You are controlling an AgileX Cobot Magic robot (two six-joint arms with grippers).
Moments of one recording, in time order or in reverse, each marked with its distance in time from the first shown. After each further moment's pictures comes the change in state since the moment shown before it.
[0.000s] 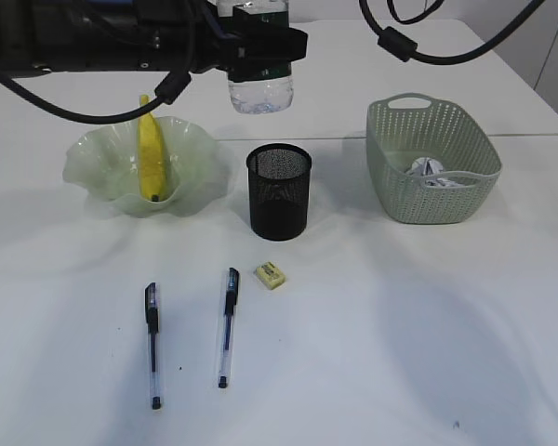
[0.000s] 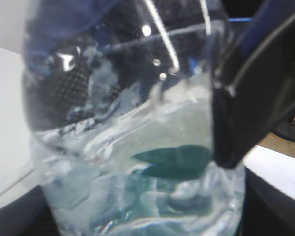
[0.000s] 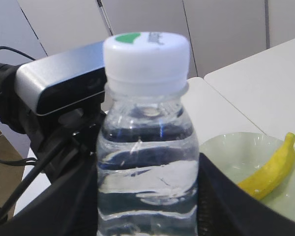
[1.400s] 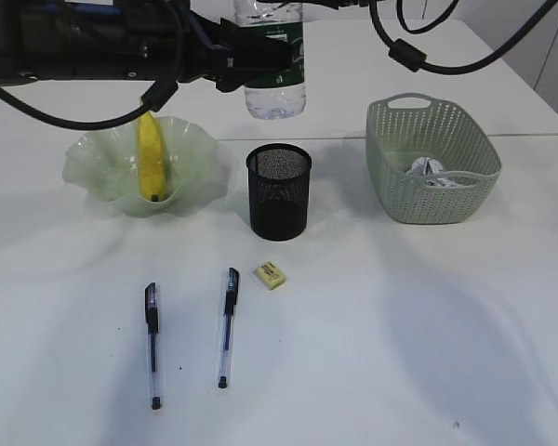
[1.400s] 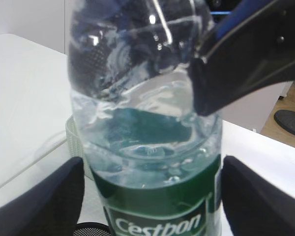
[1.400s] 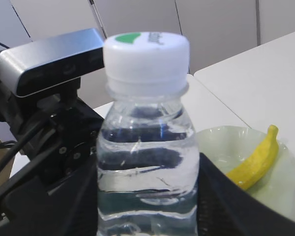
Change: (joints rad) left arm 0.013 -0.023 0.052 0.002 -0.030 0.002; right arm -0.034 0.025 0.000 0.009 0.010 -0.043
